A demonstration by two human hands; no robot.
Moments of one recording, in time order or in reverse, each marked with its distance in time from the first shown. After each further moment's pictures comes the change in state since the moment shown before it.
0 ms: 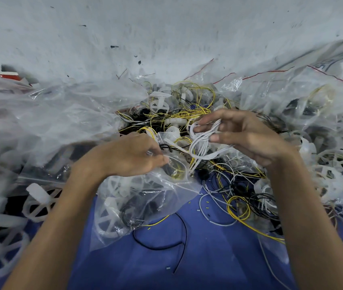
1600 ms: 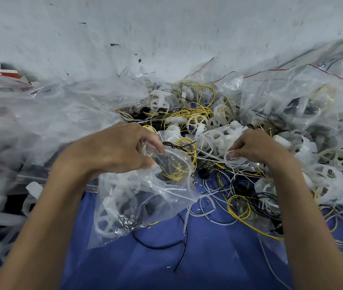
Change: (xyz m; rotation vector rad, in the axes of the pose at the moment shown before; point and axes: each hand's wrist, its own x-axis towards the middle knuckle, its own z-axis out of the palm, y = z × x) left_hand -0.022 0.010 -0.022 -0.093 0.097 -0.027; right_hand -0.001 0.042 -0.036 -1.070 0.212 0.542
